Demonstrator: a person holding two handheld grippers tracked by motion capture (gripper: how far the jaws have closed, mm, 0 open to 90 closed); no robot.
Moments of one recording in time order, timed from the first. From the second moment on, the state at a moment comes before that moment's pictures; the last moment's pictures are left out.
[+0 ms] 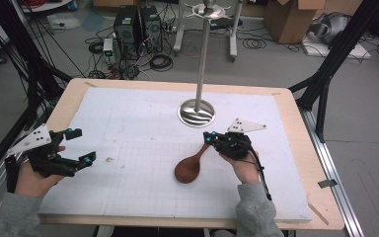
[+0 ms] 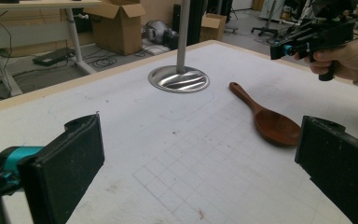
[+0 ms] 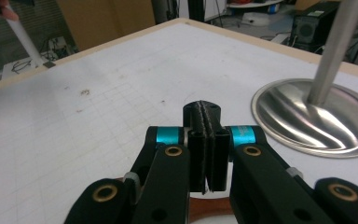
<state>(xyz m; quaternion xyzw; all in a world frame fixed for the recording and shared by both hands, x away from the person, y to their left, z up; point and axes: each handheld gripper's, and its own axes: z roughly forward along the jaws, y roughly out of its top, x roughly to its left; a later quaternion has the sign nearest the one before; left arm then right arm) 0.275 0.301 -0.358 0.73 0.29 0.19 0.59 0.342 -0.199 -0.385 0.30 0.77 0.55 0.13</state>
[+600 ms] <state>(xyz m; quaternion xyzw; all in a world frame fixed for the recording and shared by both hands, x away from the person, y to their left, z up) 0.270 0.306 -0.363 0.73 0.30 0.19 0.58 0.356 -0.156 -0.412 0.29 0.82 0.49 0.08</state>
